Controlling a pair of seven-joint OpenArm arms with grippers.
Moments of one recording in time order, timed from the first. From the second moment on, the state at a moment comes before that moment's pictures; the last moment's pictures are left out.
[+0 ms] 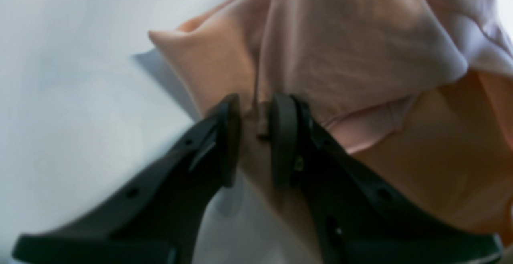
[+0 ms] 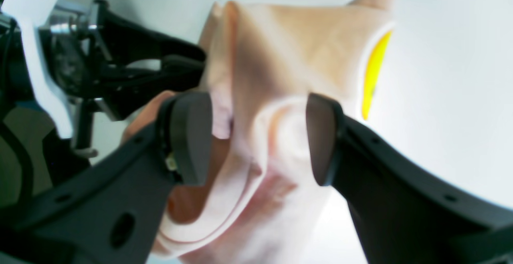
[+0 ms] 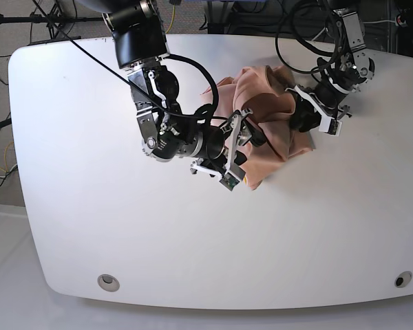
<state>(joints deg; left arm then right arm) 12.8 -3.6 -21.1 83.6 -9.6 -41.5 22.7 9.7 -3.1 -15.6 90.2 27.9 30.7 -63.4</state>
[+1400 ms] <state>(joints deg) 7.9 -4.0 -18.1 79.8 -9.3 -40.2 22.9 13.3 -7.8 -20.6 80.2 27.9 30.9 -62.7</state>
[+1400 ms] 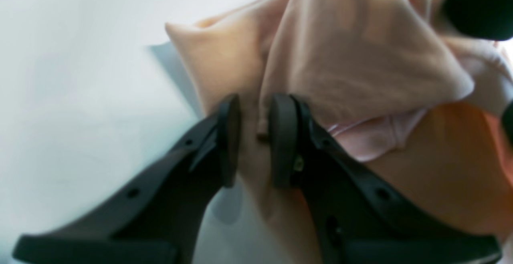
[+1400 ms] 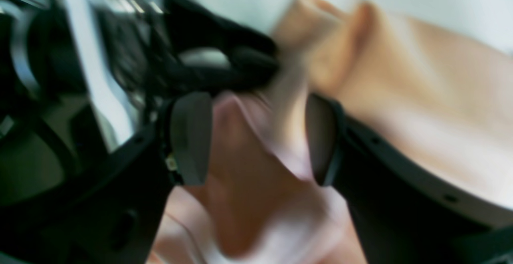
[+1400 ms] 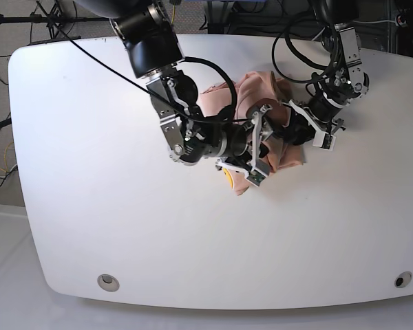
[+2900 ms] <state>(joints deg) 7.9 -5.8 -18.1 79.9 -9.5 -40.7 23.3 14.6 -3.1 -27.3 80.9 27.5 25.5 -59.4</state>
